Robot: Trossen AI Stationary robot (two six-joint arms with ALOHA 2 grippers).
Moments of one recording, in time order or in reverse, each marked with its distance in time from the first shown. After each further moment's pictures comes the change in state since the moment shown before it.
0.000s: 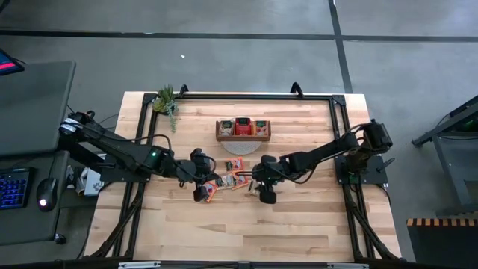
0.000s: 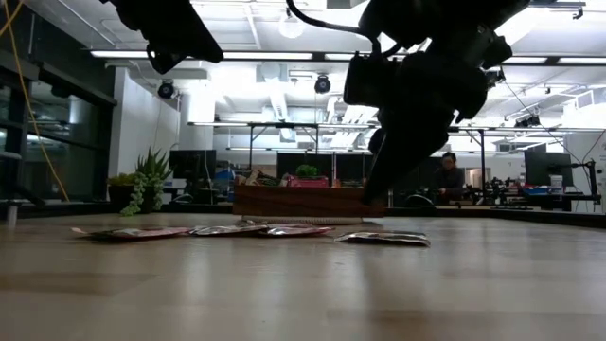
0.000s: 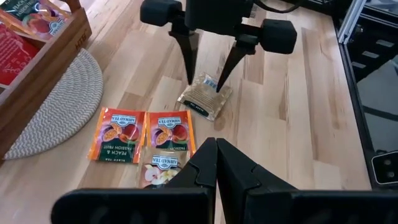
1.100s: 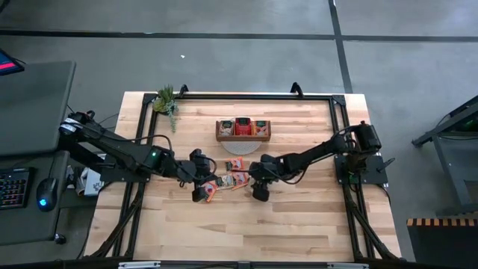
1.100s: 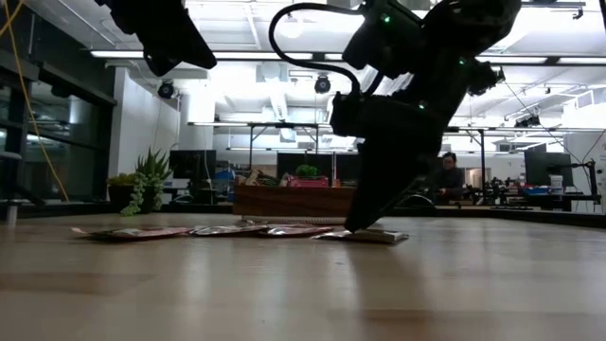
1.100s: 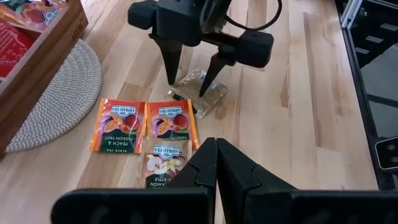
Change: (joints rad) left arm 0.000 0.000 0.000 -0.036 0.022 0.014; right arm -0.036 0.166 0.008 0.023 0.062 0.110
